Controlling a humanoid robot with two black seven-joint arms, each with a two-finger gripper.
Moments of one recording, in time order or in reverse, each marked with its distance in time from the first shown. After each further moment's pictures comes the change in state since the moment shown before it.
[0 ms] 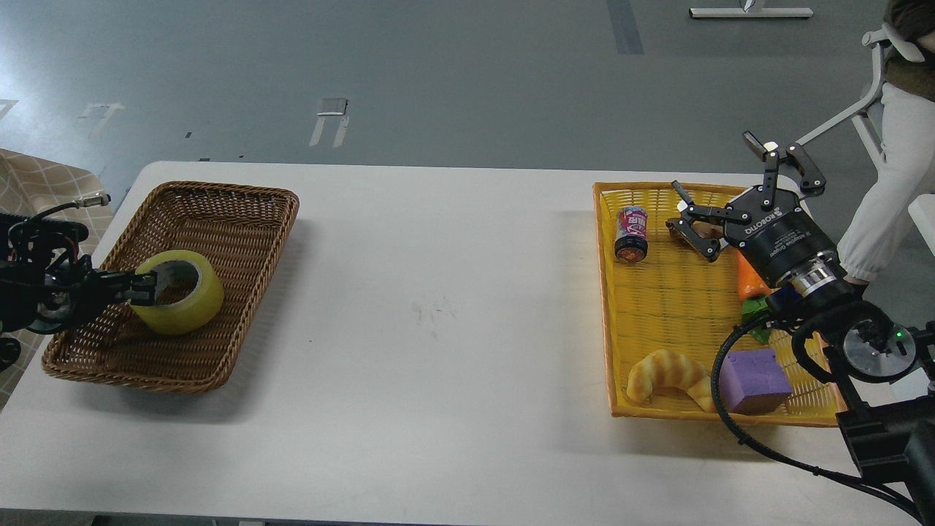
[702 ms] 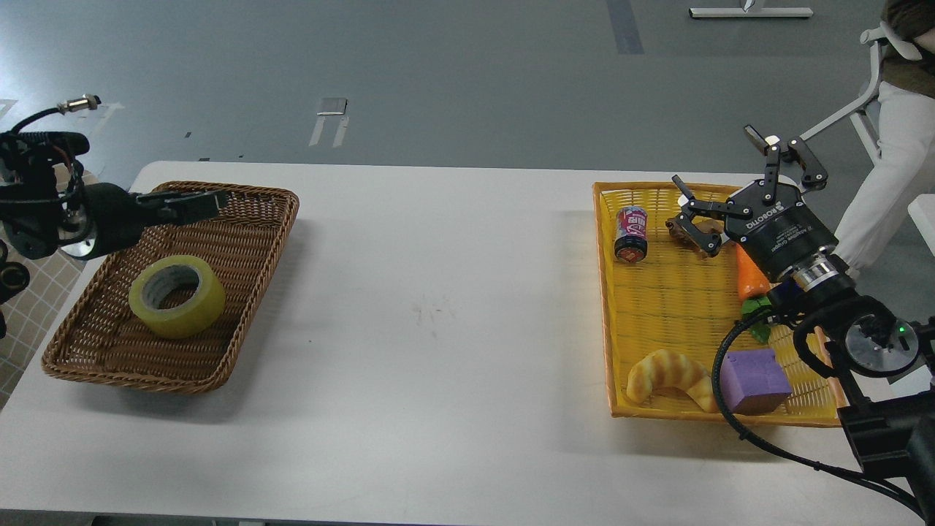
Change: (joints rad) left arm -0.161 0.062 -0.020 -0.213 -0.288 -0.019 -0.003; right arm 0.012 -0.003 0.001 0.006 0.000 0.000 -0.003
